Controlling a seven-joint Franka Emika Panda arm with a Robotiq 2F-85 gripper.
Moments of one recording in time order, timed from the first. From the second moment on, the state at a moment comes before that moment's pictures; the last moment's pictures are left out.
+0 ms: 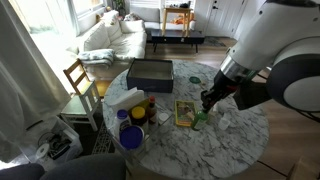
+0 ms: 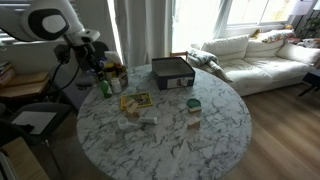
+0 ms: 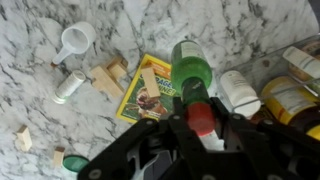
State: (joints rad) arm 0.06 -0.19 0.12 -2.42 -0.14 2.48 0.51
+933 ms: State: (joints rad) arm 0.14 -0.15 0.23 -2.24 -0.07 2.59 0.40
